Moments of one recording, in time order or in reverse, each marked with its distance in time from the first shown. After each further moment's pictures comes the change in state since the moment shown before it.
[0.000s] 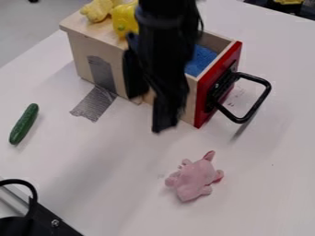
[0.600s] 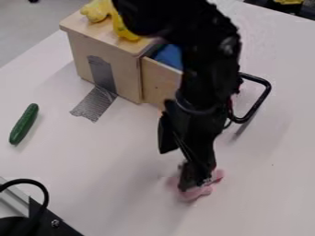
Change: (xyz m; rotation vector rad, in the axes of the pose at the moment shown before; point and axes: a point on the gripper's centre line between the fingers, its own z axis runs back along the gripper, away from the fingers) arm 0.020 -0.031 -0.065 -0.025 0.043 -0.077
